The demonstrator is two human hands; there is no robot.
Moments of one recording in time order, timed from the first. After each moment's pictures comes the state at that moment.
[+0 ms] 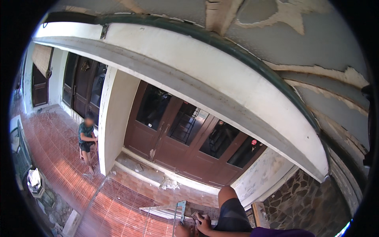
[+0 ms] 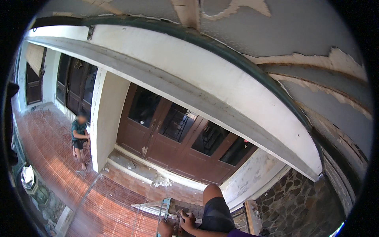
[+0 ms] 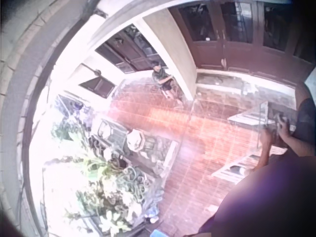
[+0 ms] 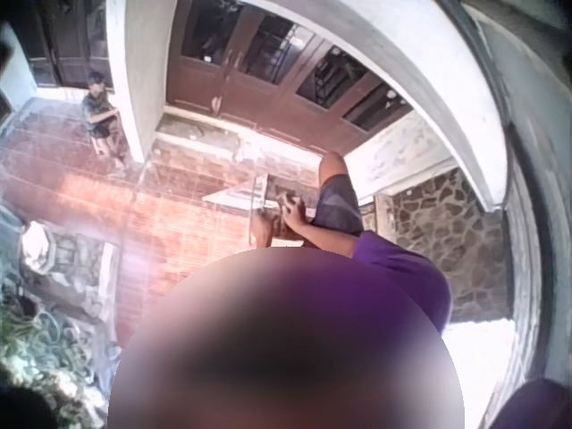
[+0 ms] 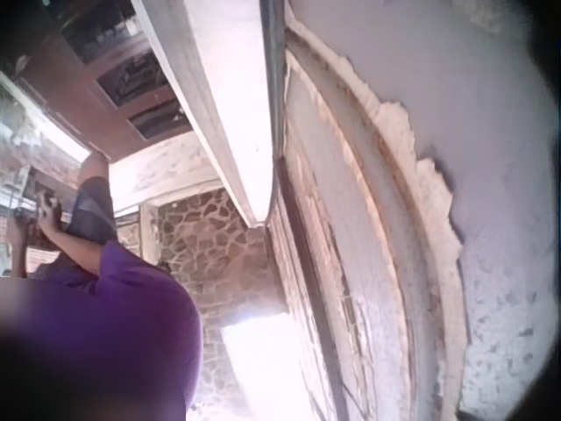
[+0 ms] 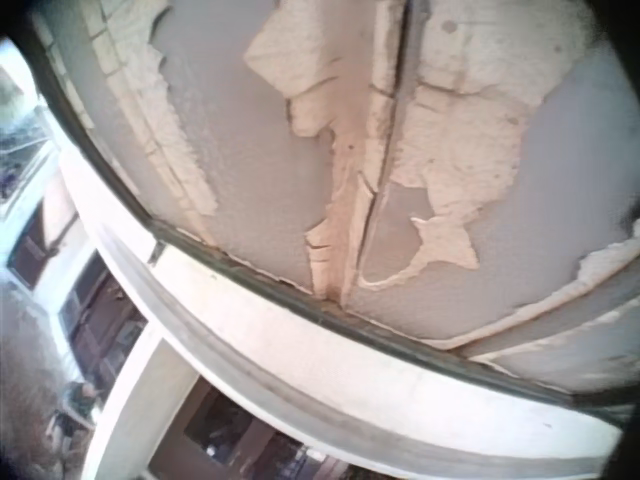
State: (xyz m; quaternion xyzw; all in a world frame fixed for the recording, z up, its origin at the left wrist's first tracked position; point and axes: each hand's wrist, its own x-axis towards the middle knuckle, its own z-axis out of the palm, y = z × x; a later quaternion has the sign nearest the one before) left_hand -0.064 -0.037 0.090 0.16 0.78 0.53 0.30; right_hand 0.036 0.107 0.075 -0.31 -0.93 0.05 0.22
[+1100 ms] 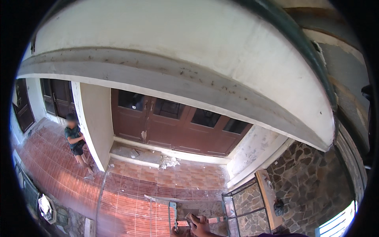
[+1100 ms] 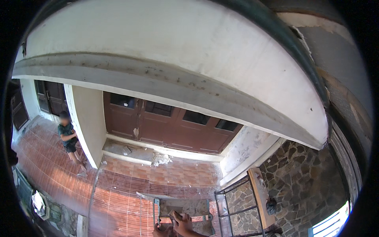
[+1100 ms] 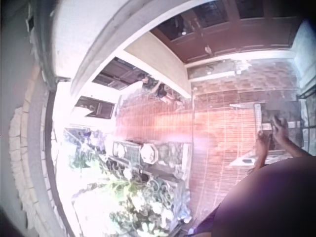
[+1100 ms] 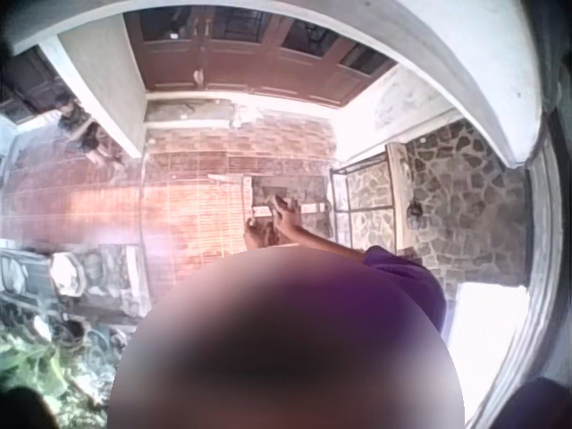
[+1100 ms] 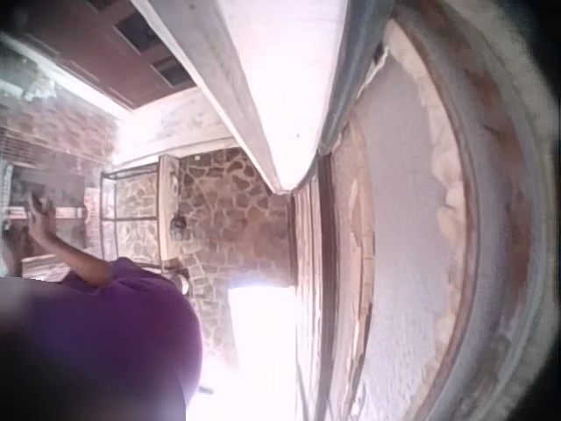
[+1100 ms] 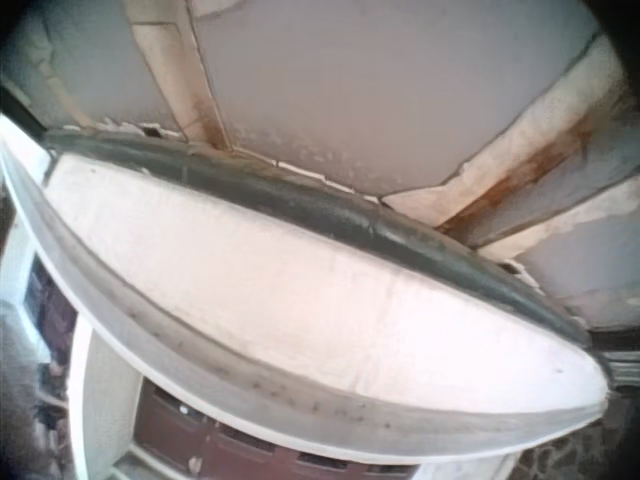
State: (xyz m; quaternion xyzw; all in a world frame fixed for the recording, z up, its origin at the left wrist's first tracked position) left_hand -0.049 -0.023 0.030 0.13 0.74 0.59 0.30; right_hand 0.018 0.090 0.099 -0.37 -0.90 0.05 0.21
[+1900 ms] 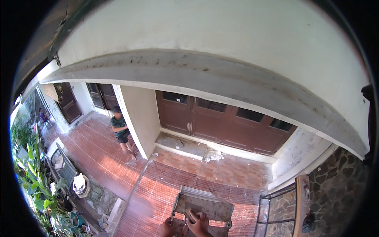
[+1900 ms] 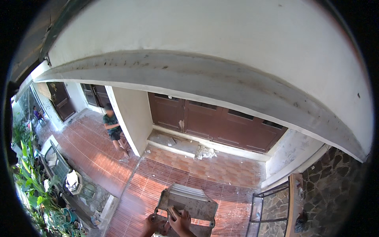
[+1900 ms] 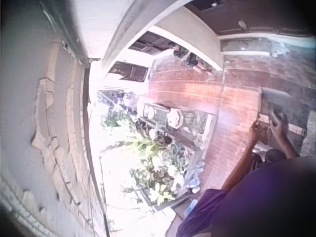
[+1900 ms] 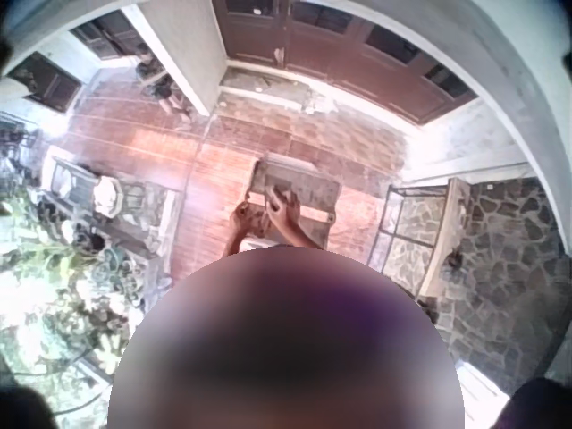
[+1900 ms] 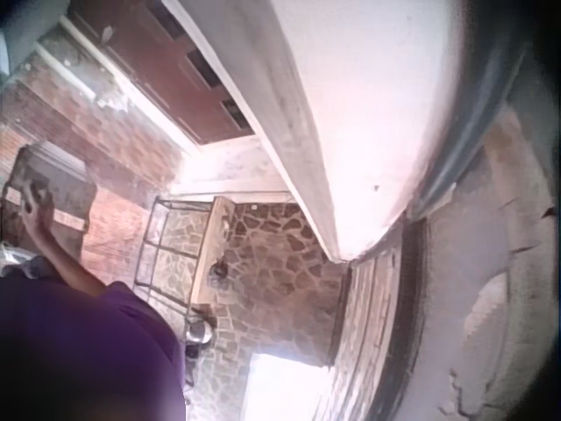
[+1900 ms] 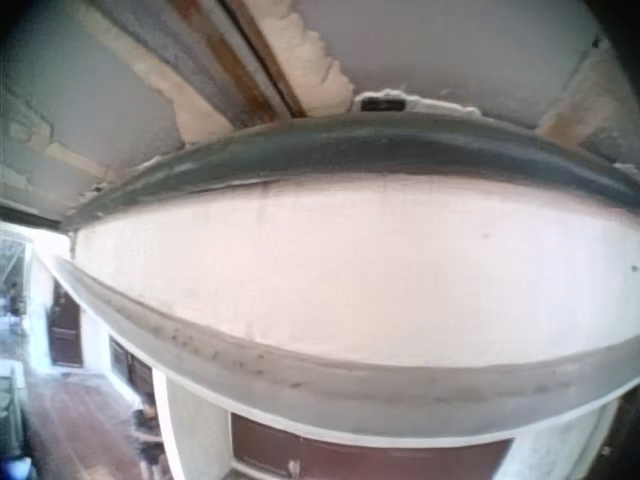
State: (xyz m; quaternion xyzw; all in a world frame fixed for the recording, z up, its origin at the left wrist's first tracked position) left_hand -0.063 -0.023 0.081 0.13 0.83 0.46 0.29; right_hand 0.041 0.126 0.125 -0.30 -0.90 0.17 0.25
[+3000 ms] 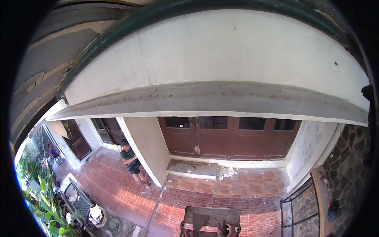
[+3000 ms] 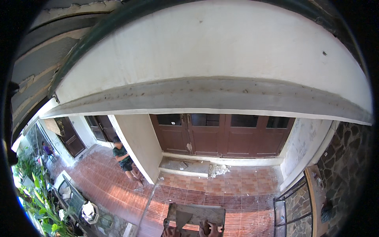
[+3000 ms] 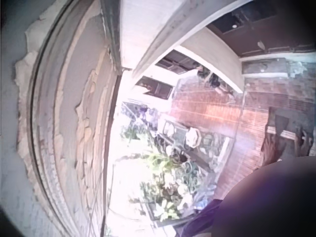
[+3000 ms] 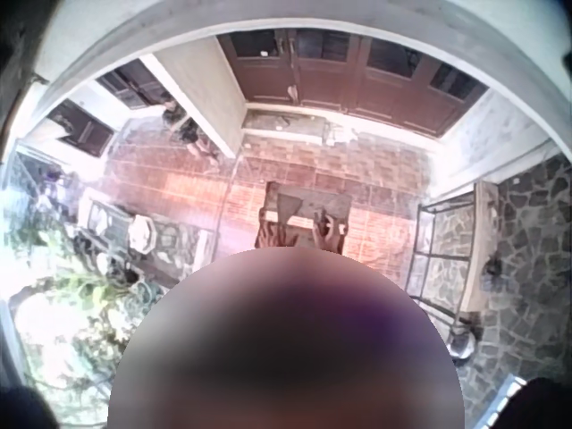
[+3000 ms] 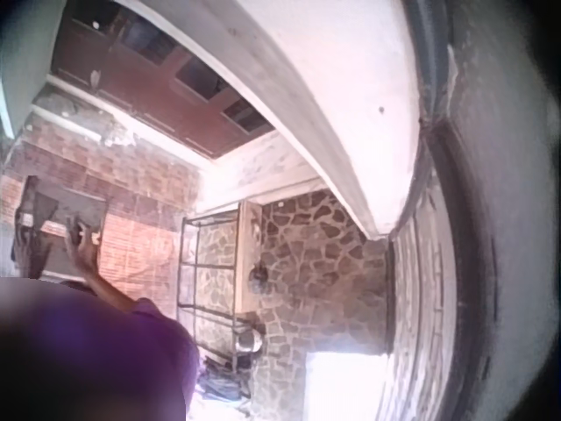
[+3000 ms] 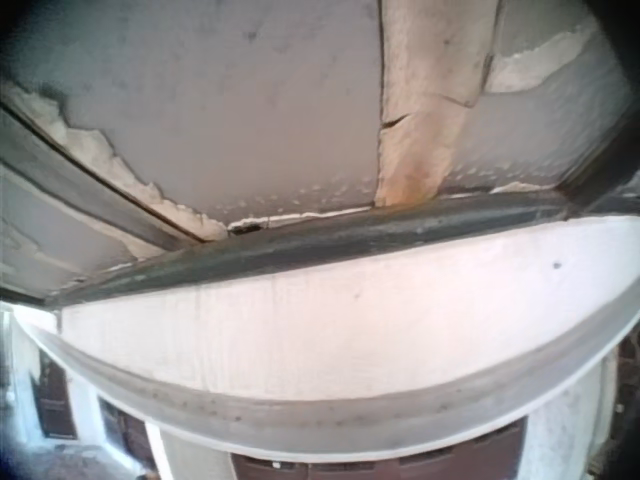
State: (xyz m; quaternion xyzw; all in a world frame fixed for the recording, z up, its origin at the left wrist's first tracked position) left_hand 0.014 -0.003 0.118 0.36 0.89 0.27 0.04; right_hand 0.135 0.145 0.142 -0.43 -0.76 0.40 0.27
